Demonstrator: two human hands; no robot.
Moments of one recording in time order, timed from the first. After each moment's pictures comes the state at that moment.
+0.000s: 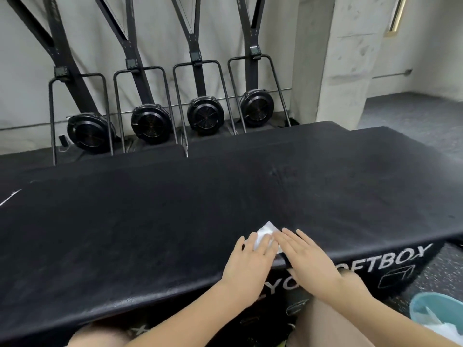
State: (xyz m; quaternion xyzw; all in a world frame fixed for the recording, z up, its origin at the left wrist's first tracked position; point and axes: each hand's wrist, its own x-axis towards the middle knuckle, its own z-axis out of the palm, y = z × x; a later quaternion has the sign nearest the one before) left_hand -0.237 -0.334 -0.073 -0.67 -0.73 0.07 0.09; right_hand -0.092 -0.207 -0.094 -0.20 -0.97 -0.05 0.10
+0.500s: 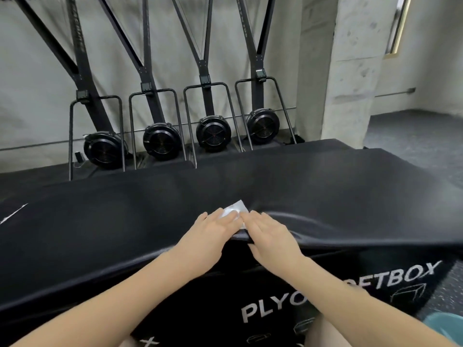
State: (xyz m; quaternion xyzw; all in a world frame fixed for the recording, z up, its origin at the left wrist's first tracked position) left_hand -0.316 -0.379 0.038 -0.70 -0.69 -0.05 0.17; right_hand -0.168 -0.254 -0.004 -0.10 -0.92 -0.01 0.37
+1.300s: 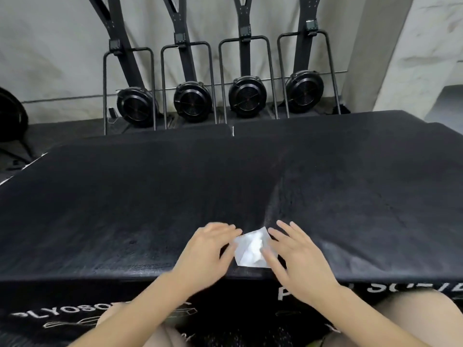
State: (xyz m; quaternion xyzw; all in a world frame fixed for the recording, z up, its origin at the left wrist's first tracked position) left_hand -0.389 -0.465 -0.070 -0.57 -0.78 -0.25 0.05; right_hand -0.212 -0.299 -0.094 -0.12 -0.95 0.05 0.27
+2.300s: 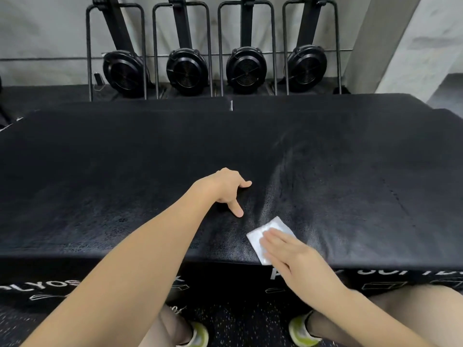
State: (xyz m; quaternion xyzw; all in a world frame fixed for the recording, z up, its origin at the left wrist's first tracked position) left_hand -0.454 -0.346 -0.022 -0.50 -0.83 0.06 -0.23; right_hand -0.194 -0.306 -0.110 -0.09 -0.96 0.21 0.14
